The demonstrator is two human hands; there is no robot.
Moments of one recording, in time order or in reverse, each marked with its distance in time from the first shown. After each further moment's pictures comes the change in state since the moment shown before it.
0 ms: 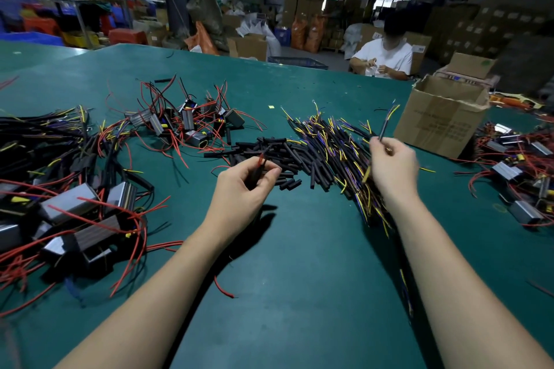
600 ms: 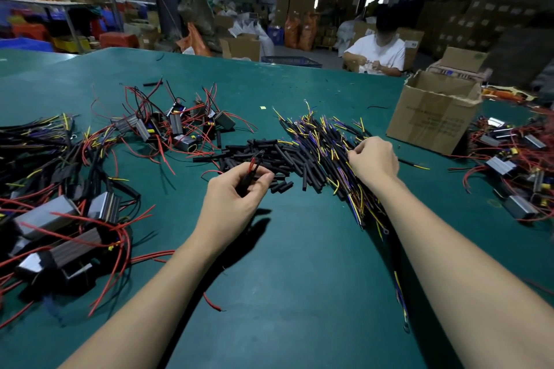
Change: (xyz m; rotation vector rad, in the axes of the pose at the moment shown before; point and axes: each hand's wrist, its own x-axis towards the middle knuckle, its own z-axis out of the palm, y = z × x) left_hand -0.001 0.000 0.004 0.024 0.006 0.024; right_hand 0.045 0.017 0.022 -0.671 -0.081 -0.013
